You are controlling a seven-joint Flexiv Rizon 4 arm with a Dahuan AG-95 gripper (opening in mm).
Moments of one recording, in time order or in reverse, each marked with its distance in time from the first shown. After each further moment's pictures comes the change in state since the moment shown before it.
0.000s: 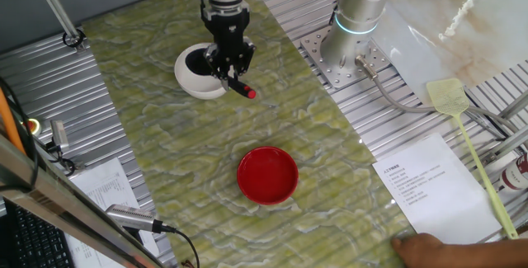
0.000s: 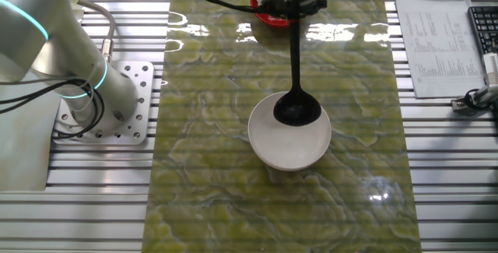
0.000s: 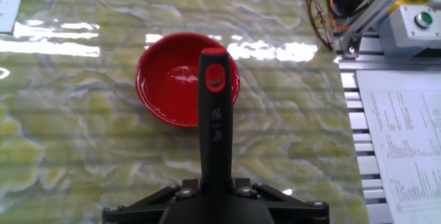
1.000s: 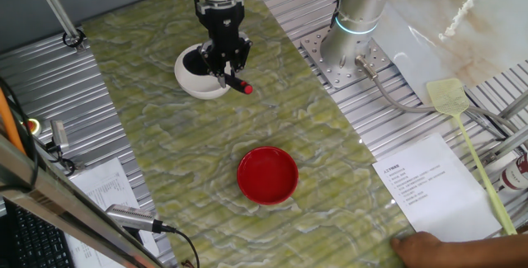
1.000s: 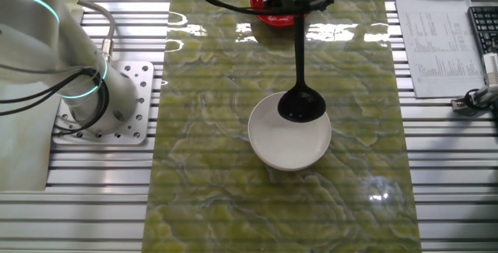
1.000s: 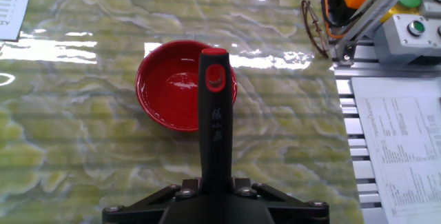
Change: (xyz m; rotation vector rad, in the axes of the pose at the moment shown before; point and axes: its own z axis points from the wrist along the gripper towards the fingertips) arm -0.007 -0.009 -0.009 -0.010 -0.035 0.004
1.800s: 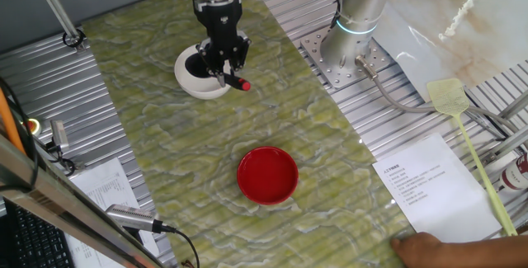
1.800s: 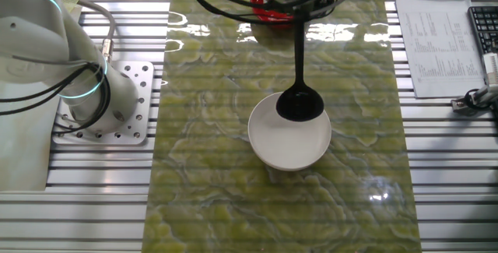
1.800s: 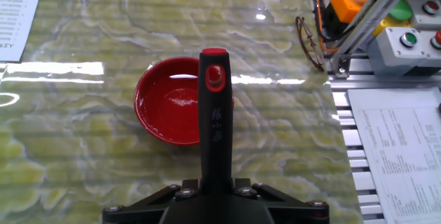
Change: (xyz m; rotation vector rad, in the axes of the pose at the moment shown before) arm 0.000 -0.001 -0.004 -0.002 -0.060 0.025
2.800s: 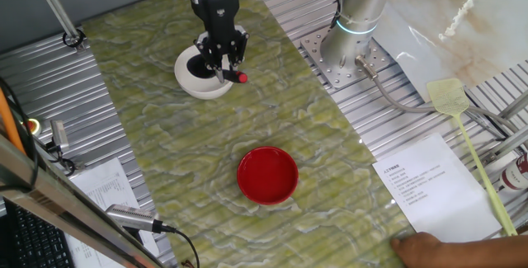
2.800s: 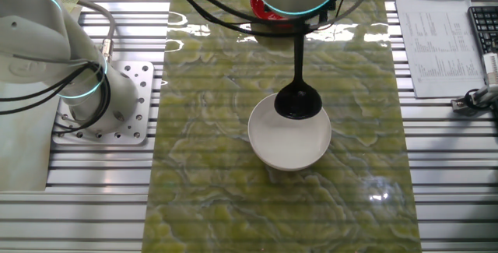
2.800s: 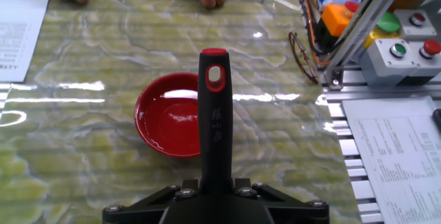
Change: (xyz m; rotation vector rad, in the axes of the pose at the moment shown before) arm -0.001 -0.003 -0.011 -0.003 -0.075 0.028
